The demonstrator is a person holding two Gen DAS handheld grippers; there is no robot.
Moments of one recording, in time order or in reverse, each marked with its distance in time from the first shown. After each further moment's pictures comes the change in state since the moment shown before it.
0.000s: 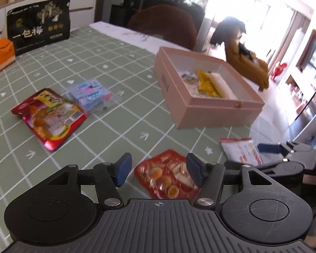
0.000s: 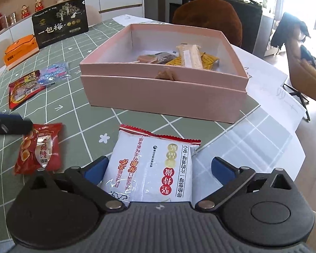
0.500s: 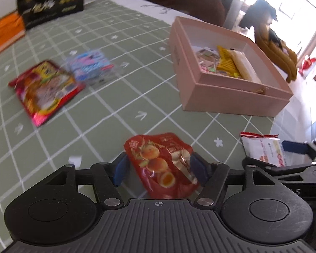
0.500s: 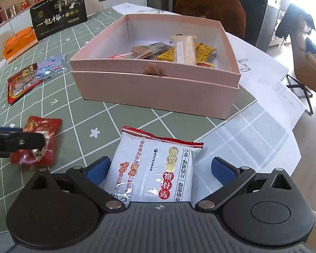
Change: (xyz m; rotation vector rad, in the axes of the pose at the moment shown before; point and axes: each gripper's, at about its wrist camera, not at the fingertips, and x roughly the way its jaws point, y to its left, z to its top) left arm 0.051 -0.031 0.003 -0.066 0.116 0.141; right arm 0.003 -0.016 0.012 -0.011 0.091 0.021
